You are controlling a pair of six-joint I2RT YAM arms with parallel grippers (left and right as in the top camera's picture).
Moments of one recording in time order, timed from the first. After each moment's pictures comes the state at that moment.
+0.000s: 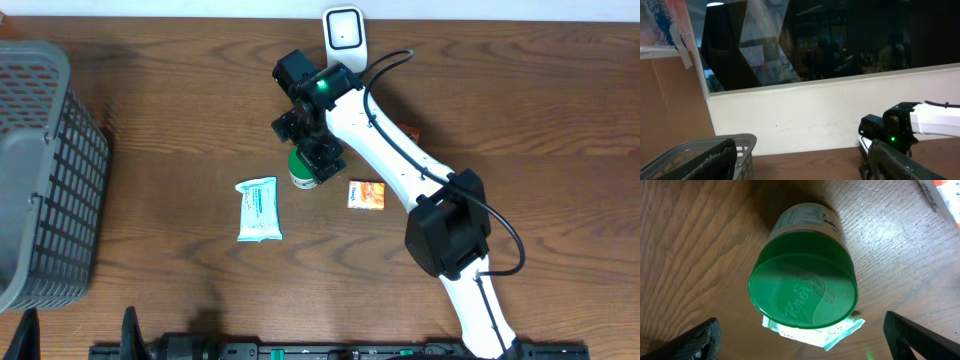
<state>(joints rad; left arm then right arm) -0.02 0.17 1.29 -0.89 0.02 0.12 0.66 2.32 2.18 -1.28 -0.21 1.59</state>
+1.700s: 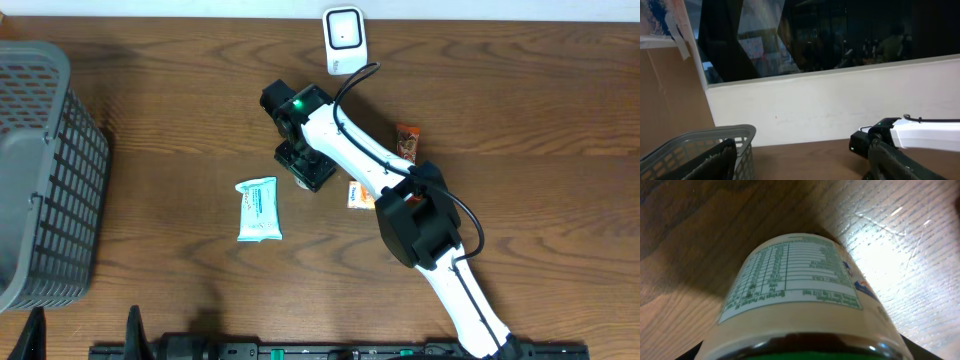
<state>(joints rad) -0.02 0.17 1.29 -0.94 0.01 0.12 0.71 2.49 2.19 -1.27 -0.11 1.48</state>
